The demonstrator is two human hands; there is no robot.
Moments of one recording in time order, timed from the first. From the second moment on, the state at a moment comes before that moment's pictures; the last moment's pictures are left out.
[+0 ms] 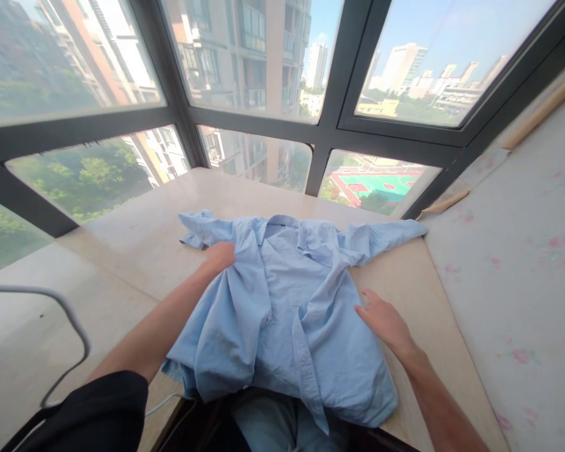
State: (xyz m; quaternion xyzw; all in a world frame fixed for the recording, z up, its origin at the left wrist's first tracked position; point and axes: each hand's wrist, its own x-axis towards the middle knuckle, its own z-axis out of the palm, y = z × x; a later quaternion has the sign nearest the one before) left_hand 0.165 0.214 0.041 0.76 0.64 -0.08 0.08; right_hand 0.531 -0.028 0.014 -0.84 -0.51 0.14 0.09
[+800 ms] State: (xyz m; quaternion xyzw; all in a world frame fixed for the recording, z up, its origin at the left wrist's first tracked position) left_hand 0.009 0.346 0.057 0.76 0.61 -0.07 0.19; right_hand 0.559 0.146 -0.042 -0.66 -0.72 0.08 0.21
